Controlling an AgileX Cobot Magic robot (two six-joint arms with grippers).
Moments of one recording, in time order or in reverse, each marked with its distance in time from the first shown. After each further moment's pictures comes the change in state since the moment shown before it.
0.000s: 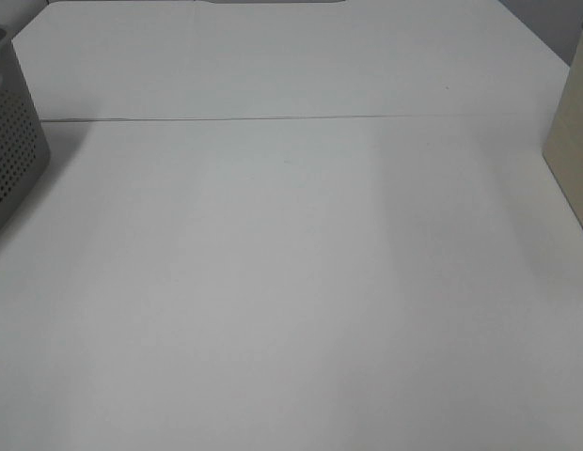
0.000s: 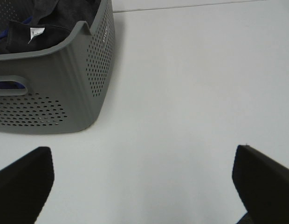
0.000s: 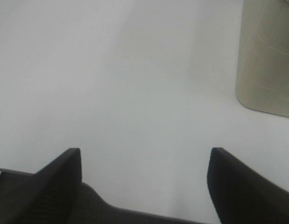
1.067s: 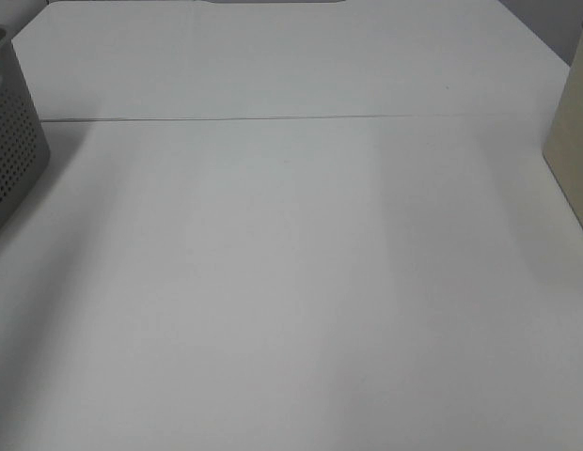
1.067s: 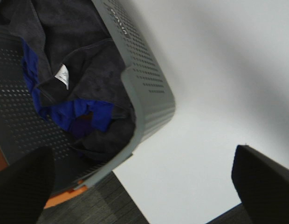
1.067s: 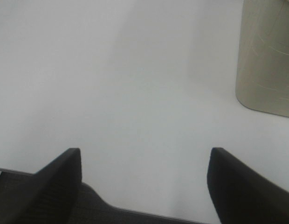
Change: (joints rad) left arm 0.000 1.111 -0.707 0.187 0.122 0.673; right arm 0.000 0.000 0.000 0.000 0.000 0.000
